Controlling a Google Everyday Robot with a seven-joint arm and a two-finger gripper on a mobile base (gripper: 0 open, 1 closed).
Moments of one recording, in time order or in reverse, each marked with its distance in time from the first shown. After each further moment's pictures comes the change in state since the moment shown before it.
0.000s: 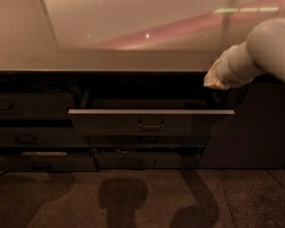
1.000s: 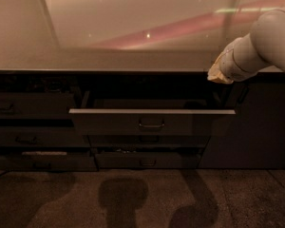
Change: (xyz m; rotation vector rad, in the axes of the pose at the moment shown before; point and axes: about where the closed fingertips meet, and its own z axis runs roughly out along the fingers) arm 0.002 -0.018 -0.017 0.030 0.026 0.023
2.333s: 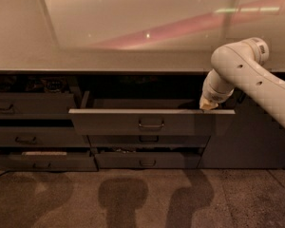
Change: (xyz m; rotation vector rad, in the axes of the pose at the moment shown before) arm 0.052 0.057 0.135 -0.259 0.179 -0.053
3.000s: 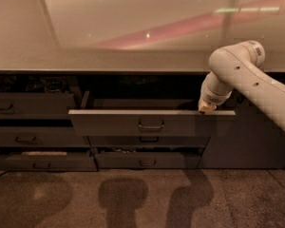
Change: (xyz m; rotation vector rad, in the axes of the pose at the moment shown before) arm 0.001 0.008 0.014 -0.037 0.003 -0.022
